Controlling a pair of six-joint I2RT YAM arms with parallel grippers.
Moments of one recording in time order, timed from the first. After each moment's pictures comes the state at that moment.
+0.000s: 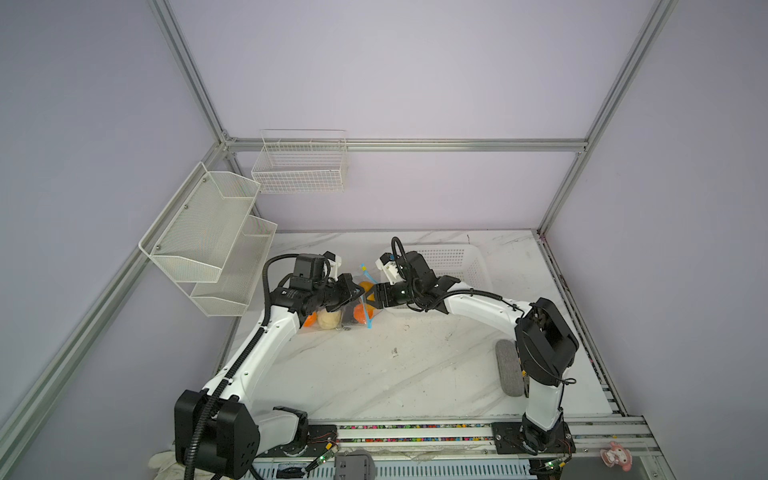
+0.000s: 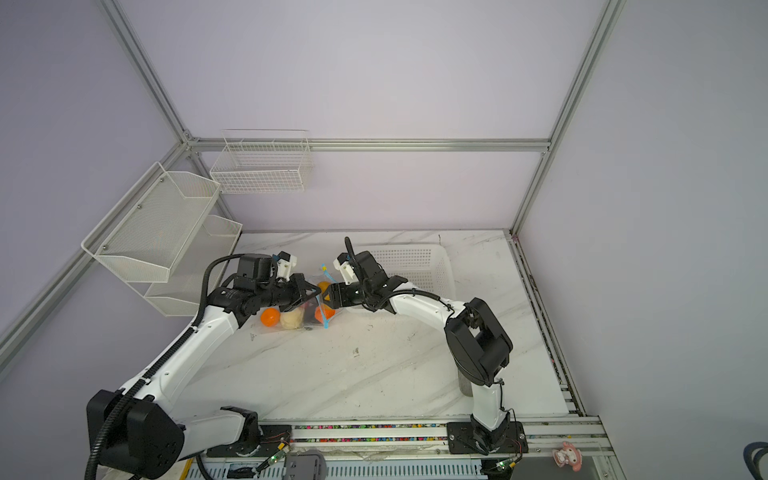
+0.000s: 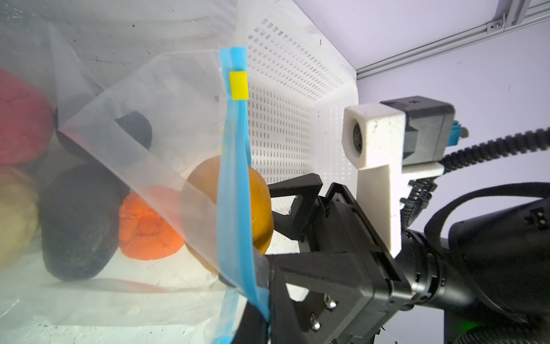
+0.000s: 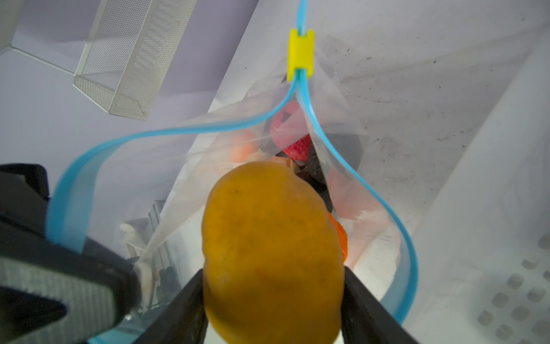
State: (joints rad) left arm -0.21 1.25 1.05 -0.55 0.52 -0.70; right arm 0.79 1.89 1.43 -0.17 -0.45 0.54
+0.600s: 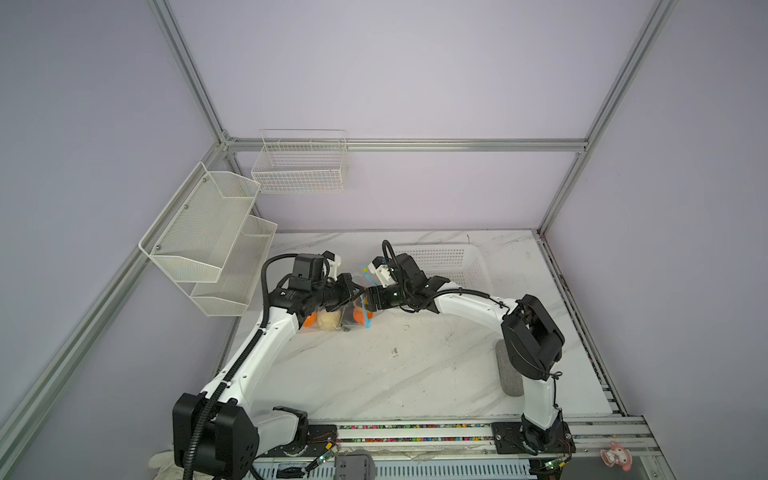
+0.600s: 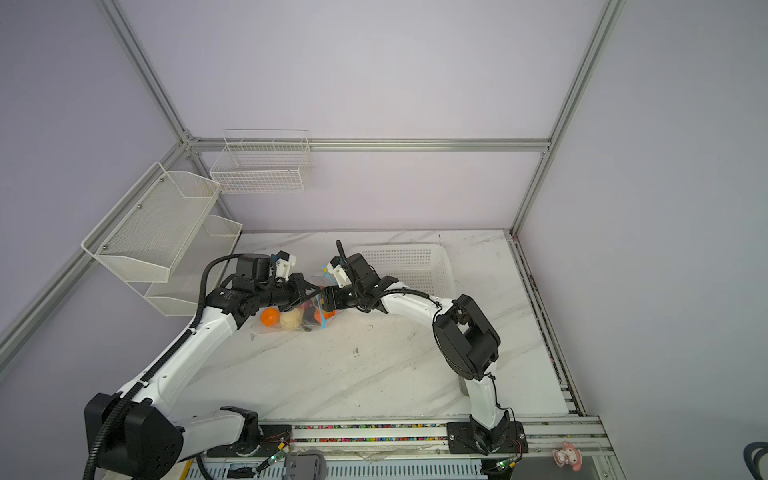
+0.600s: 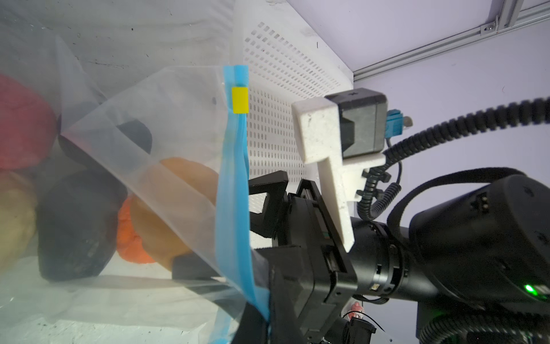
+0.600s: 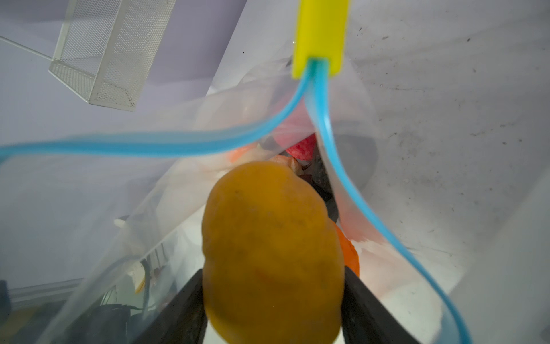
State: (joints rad) left arm -0.21 1.24 1.05 -0.55 0.52 -0.71; right arm 0.82 1.98 1.49 -0.18 -0.46 0.54
